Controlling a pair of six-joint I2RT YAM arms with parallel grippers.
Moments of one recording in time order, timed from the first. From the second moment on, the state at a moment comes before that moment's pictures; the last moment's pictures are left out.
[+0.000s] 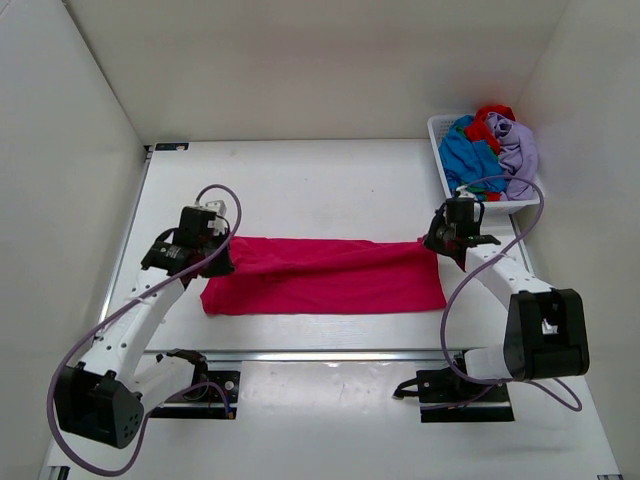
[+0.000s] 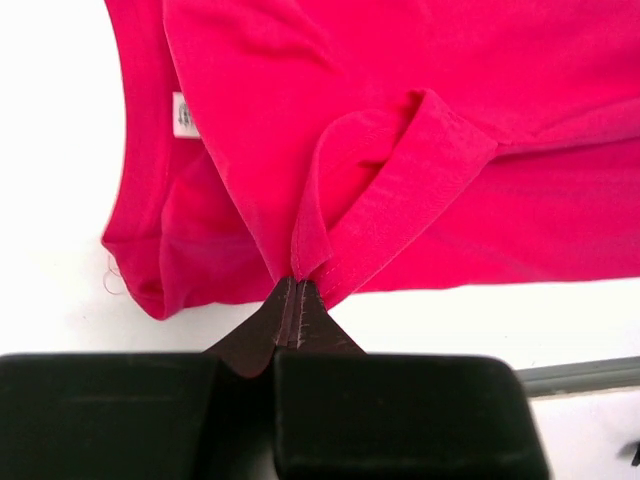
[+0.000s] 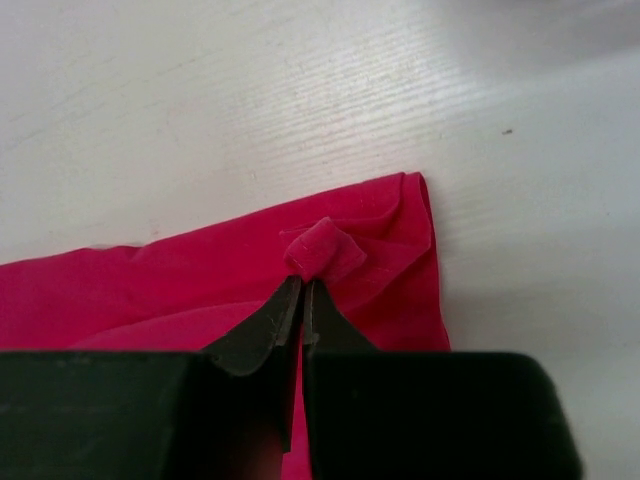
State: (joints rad) left arm -0.26 1.05 0.91 -0.79 0.00 -0.34; right arm 0.09 1.37 0.76 -0.16 0.02 0.46
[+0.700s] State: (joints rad) left arm -0.28 0.92 0.73 -0.78 0.02 -0.40; right arm 0.09 1.30 0.67 -0.14 0.03 0.48
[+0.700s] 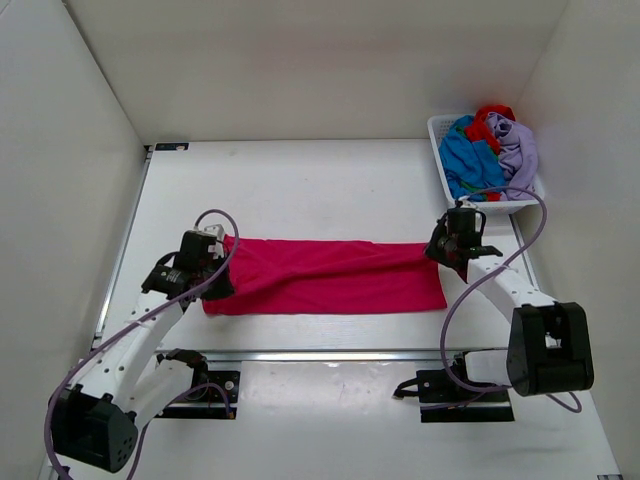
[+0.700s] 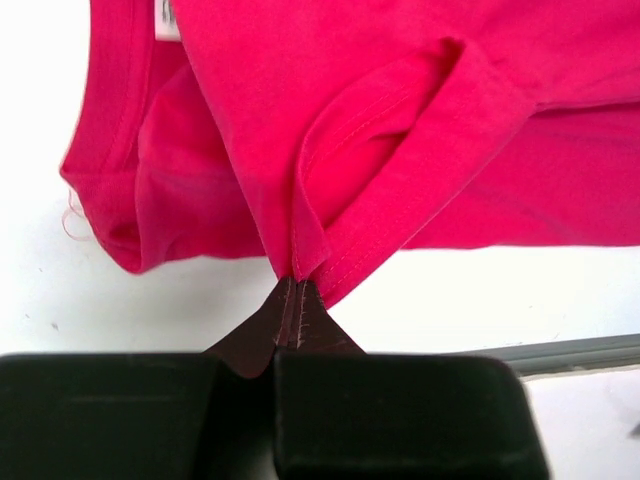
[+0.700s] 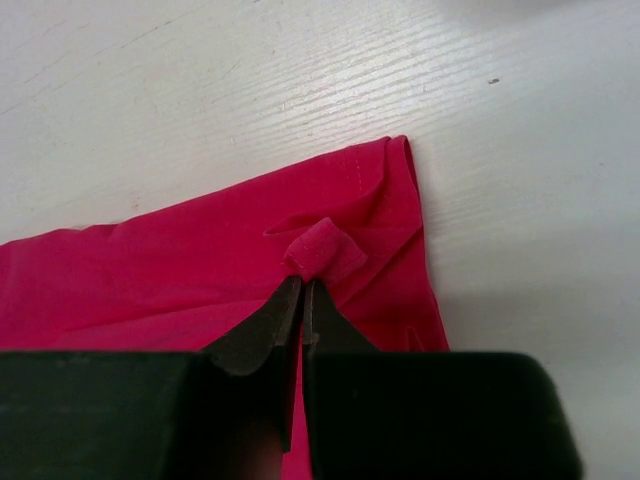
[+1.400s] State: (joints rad) left arm -0.28 0.87 0.68 -0.77 0.01 -0.45; right arm 0.11 1.16 0.67 -0.32 0.11 0.49
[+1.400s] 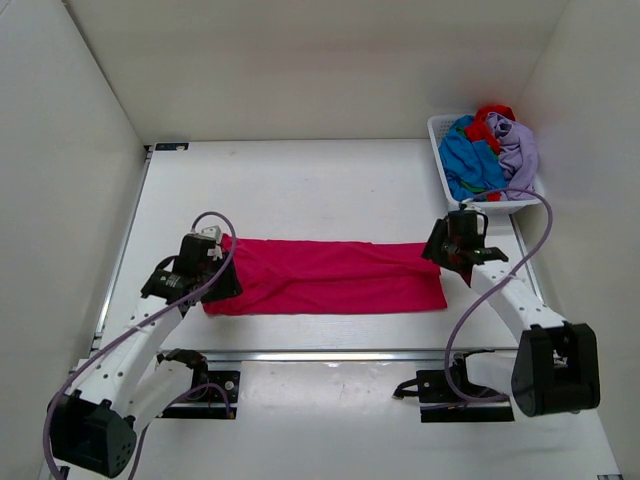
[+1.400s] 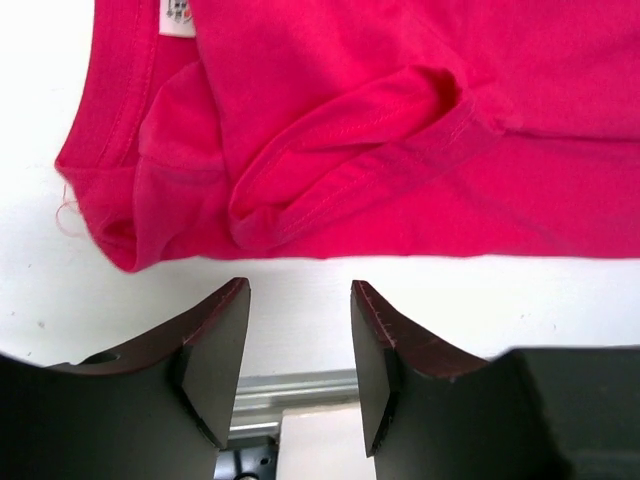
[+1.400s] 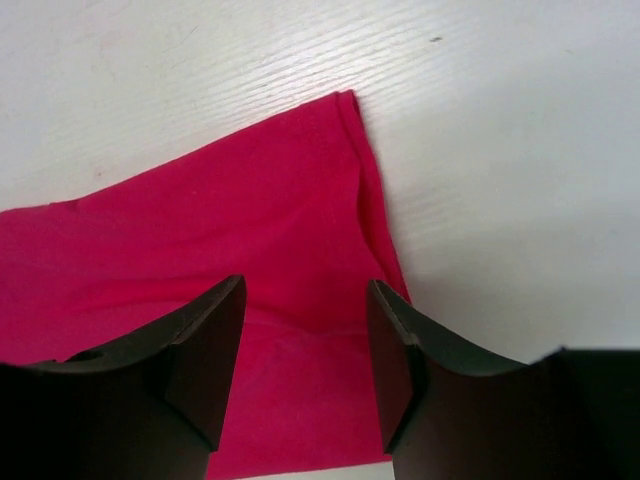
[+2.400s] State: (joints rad) left arm -0.42 1.55 0.83 -0.48 -0.30 -0.62; right arm 0.28 1.48 0.74 -0.27 0.05 0.34
